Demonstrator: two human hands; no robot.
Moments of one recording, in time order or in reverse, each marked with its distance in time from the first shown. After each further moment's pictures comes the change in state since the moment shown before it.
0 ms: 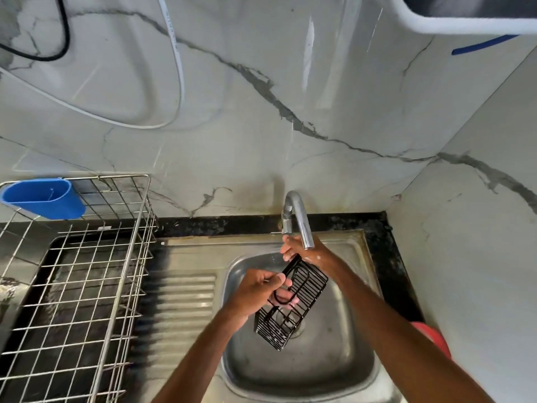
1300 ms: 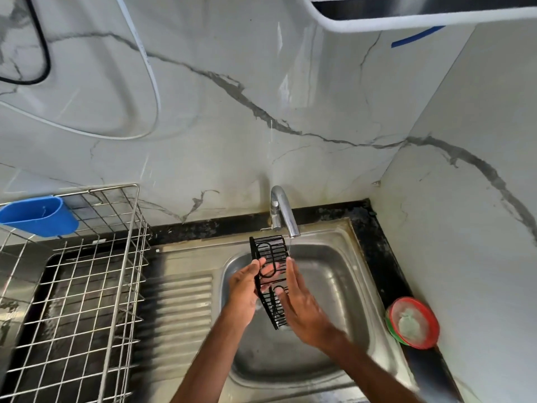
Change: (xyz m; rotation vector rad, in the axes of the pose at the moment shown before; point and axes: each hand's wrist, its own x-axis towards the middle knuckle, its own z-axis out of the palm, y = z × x) left_hand 0.003 -0.016 0.022 -0.628 0.390 -0.064; right_hand -0.135 0.070 0.066 -0.571 0.114 -0.328
